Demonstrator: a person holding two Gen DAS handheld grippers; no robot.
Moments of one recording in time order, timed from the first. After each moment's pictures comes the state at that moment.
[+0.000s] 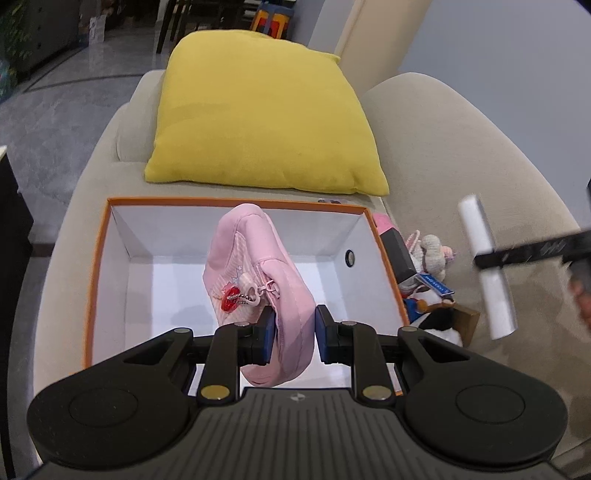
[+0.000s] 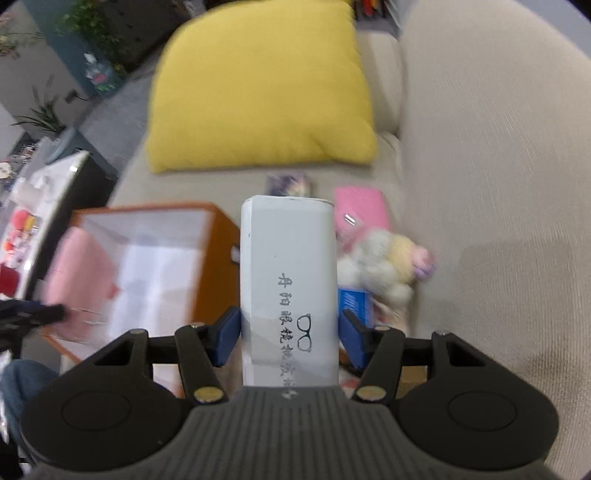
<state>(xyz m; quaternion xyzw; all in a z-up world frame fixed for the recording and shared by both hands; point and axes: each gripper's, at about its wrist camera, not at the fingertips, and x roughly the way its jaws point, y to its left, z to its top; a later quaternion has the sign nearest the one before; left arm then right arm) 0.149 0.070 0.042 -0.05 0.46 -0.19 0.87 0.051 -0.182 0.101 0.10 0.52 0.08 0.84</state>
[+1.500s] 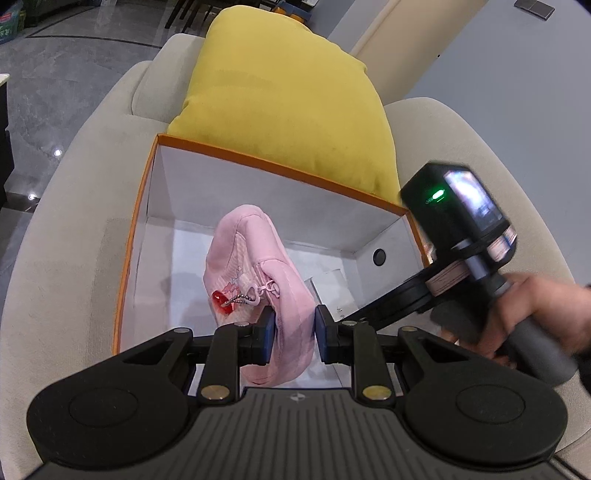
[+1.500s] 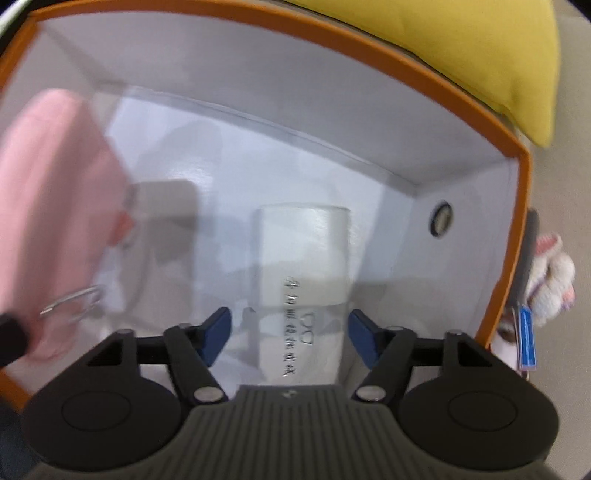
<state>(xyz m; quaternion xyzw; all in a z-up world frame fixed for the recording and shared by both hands) 0.150 0.148 -0.009 -0.16 0.46 -0.23 0.84 0.142 0.039 -0.046 -0.13 0.69 0.06 0.71</state>
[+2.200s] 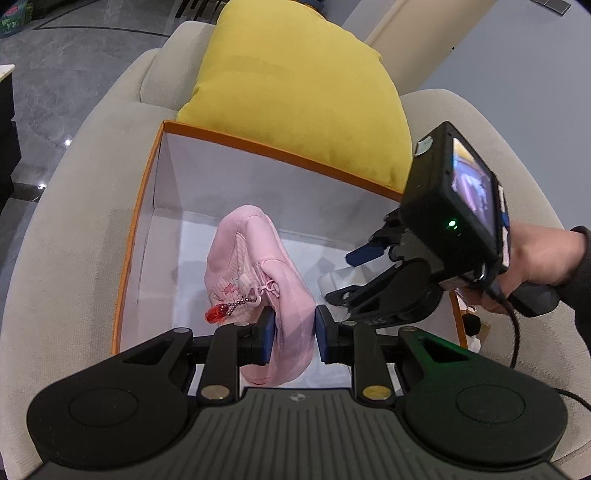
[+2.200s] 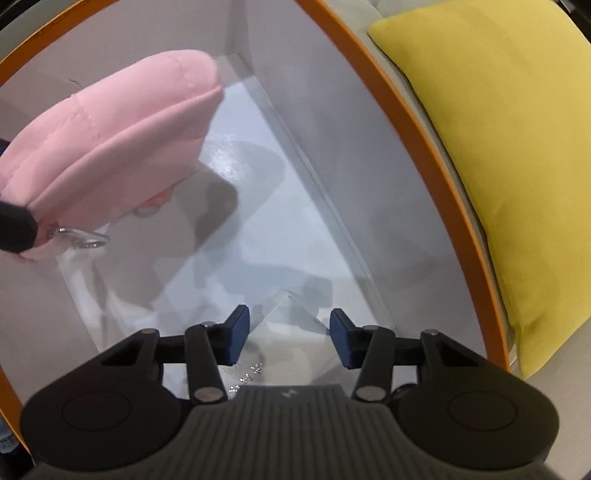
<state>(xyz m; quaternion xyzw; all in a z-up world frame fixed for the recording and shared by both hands) 0.157 0.143 -0.015 -0.16 0.48 -0.21 0.84 0.155 0.052 -0.061 -0.38 0.57 0.25 0.69</state>
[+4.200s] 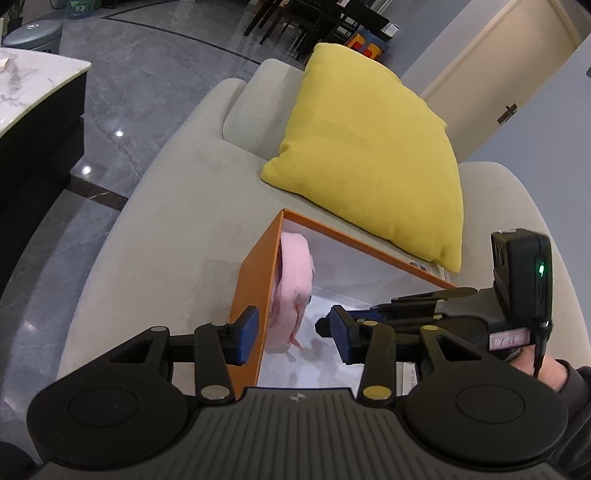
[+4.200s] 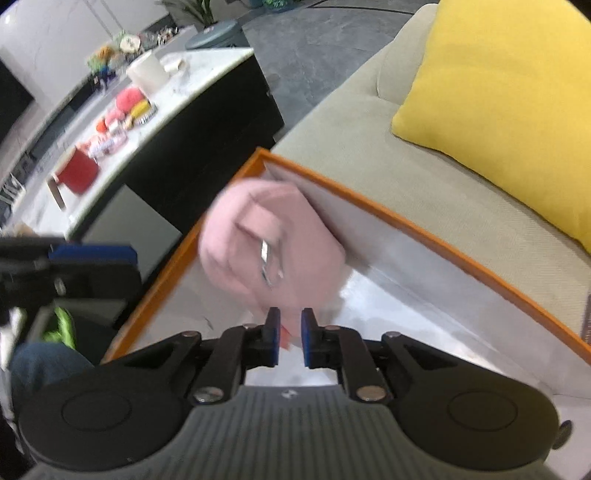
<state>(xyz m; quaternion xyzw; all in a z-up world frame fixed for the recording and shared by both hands) 0.202 0.224 0.015 -0.21 0.47 -0.12 0.85 0.161 0.085 0.007 -0.04 0.53 0.32 0.78</state>
